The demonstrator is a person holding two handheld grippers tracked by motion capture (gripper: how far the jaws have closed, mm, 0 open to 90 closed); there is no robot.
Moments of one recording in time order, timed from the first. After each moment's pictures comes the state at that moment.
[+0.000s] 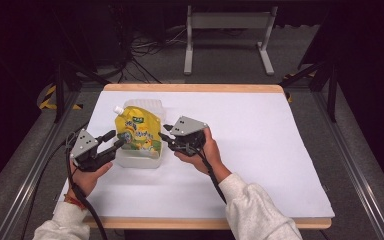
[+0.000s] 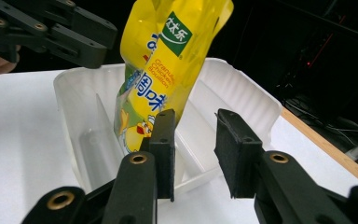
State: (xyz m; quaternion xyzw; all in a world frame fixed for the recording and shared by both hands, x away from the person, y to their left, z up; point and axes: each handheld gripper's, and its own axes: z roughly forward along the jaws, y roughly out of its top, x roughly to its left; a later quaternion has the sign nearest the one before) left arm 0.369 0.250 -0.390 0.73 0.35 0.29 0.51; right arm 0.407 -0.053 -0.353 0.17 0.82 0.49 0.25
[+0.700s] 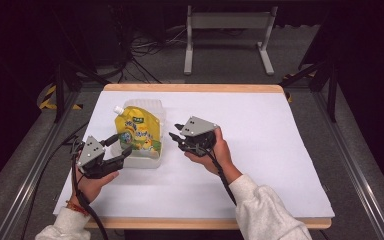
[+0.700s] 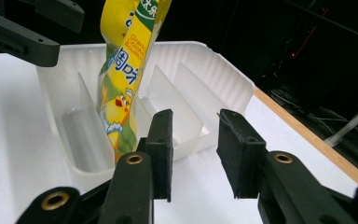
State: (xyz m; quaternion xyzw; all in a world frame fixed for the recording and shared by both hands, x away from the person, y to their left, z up) left arm 0.354 0.228 -0.390 0.75 0.34 0.29 0.50; right arm 0.402 -0.078 -0.350 0.18 0.82 0.47 0.27
